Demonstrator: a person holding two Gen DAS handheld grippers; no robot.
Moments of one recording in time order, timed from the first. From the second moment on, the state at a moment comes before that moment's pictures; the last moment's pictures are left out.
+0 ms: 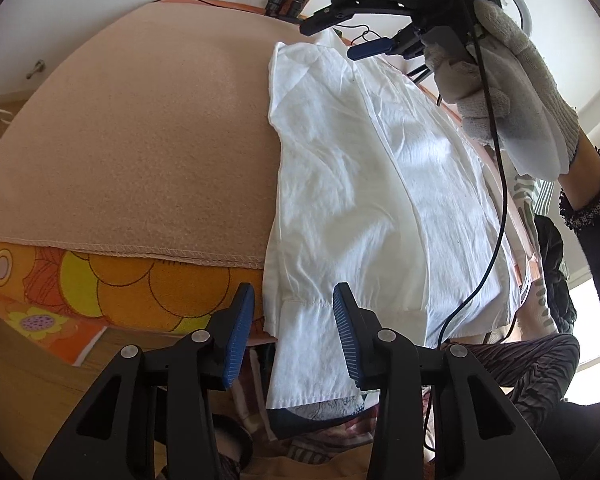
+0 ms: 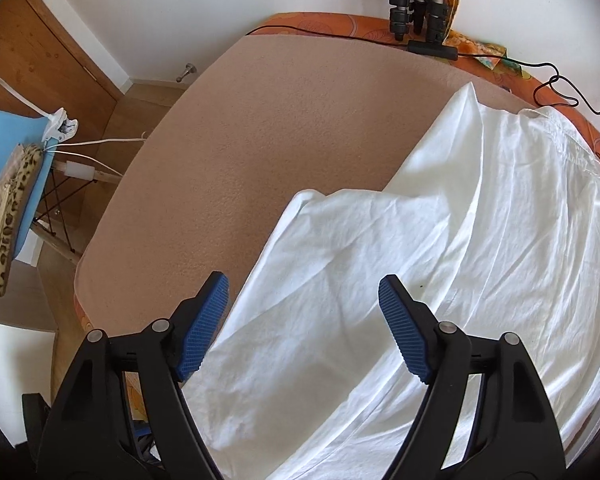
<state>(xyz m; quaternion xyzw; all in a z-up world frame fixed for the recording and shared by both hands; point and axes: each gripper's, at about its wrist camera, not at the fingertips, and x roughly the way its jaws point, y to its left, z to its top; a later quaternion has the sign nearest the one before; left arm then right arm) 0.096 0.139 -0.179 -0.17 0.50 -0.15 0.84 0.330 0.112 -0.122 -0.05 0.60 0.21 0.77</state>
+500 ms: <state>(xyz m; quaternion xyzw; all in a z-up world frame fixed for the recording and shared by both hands) 0.096 0.125 -0.176 -0.16 0.49 -0.19 0.84 0.364 0.159 -0.167 -0.08 0.61 0.07 0.78</state>
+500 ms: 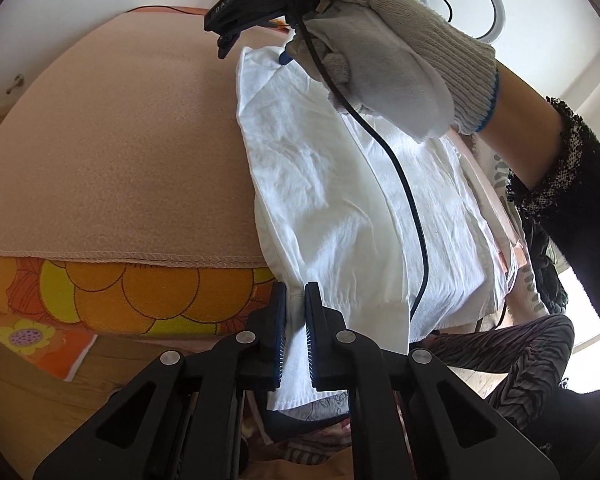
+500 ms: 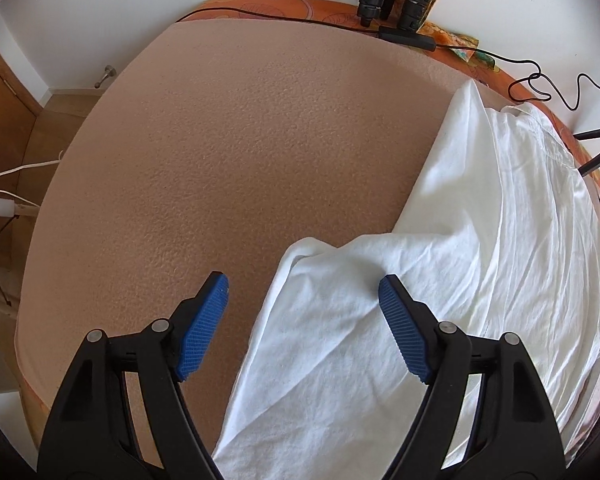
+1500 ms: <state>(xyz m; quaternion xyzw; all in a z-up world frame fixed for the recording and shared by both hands) 0.091 0.129 -0.170 -0.14 0.47 -0.19 0.85 0.371 0.084 -0.149 0.04 0.60 0.15 0.78</state>
